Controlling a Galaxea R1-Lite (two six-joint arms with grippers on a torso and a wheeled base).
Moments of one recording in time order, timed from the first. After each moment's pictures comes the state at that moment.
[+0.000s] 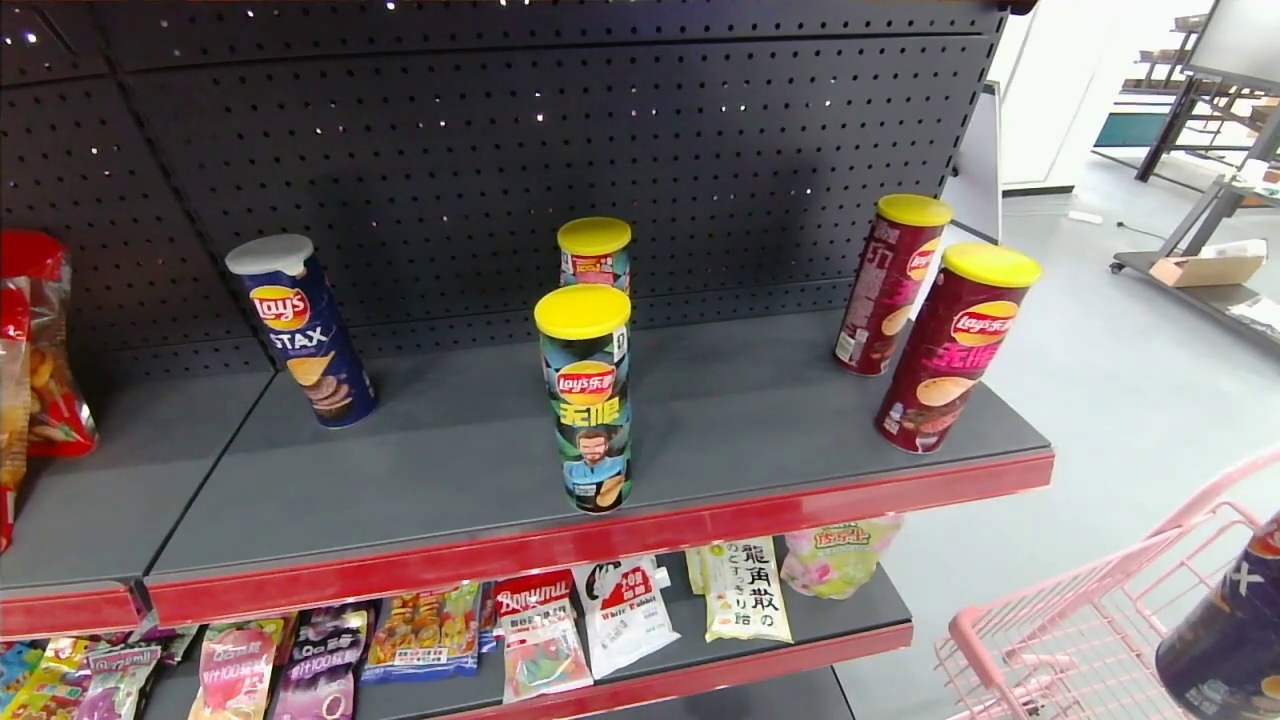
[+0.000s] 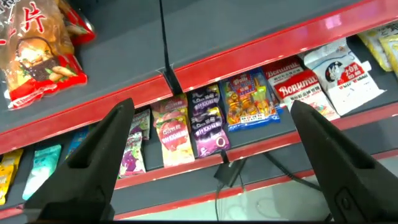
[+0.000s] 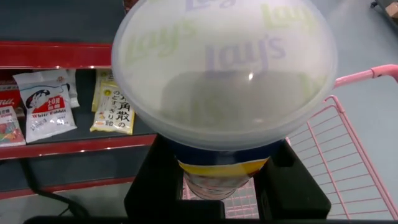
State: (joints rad) left arm -0.24 0.28 -0.27 0.28 0.33 0.23; right arm 0.13 0.65 -0.35 -0.05 -0.22 -0.16
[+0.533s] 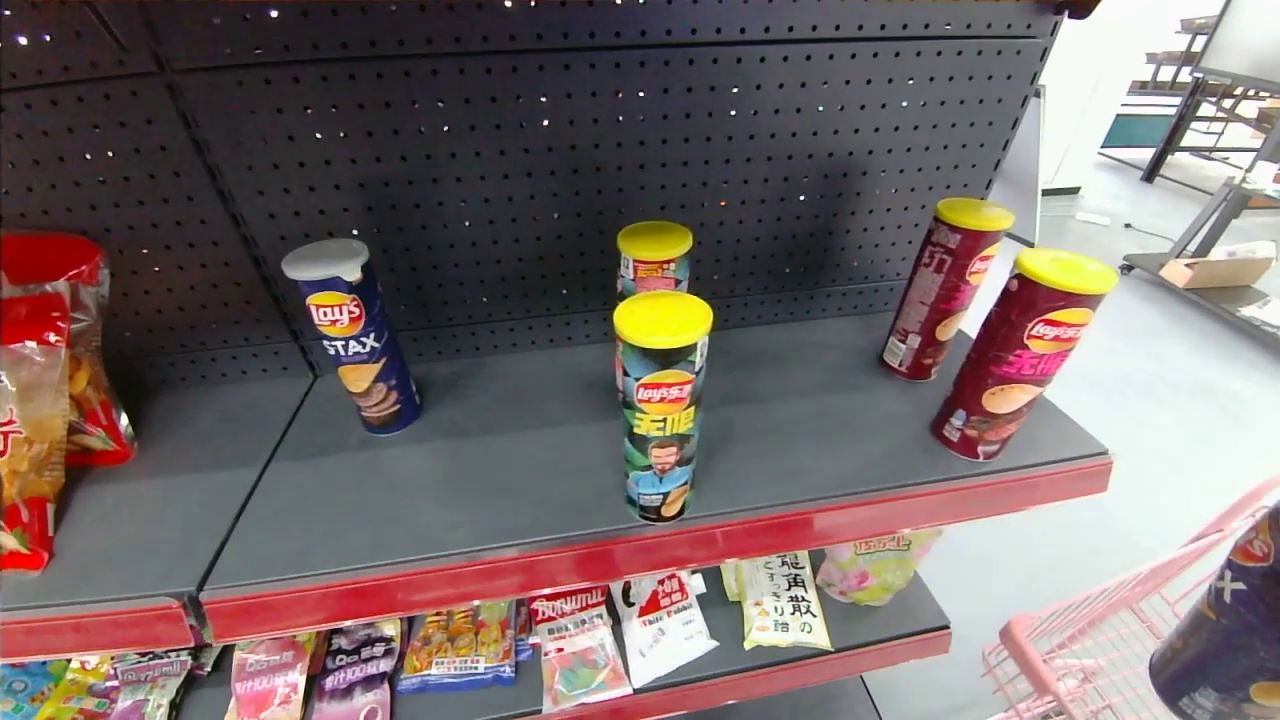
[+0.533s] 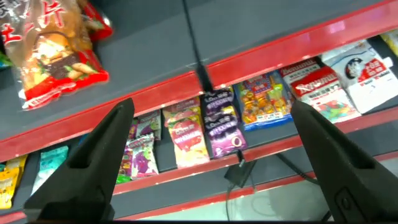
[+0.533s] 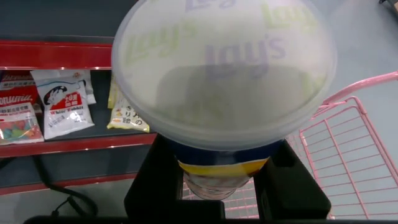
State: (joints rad) left arm -0.24 0.28 -0.27 0.28 0.32 0.23; right arm 0.13 0.68 -0.33 -0.06 -0.22 -0.17
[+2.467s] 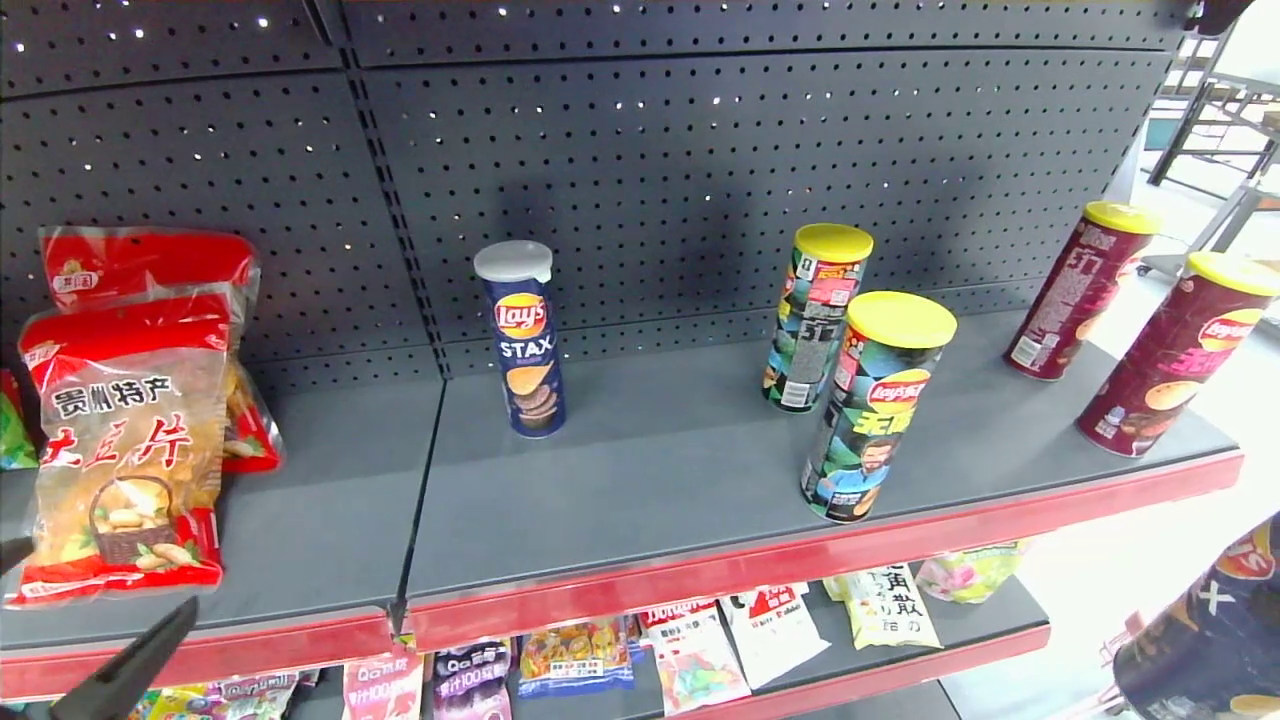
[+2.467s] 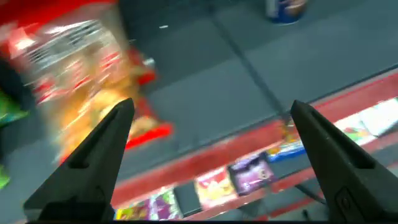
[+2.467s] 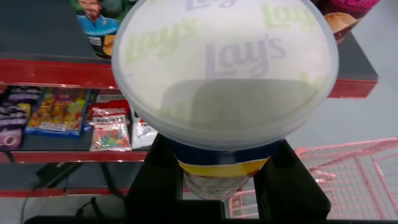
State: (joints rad) left arm -0.32 0.74 -0.32 -0.17 0.21 0.18; right arm 0.14 0.61 -0.32 -0.06 -0.07 -0.15
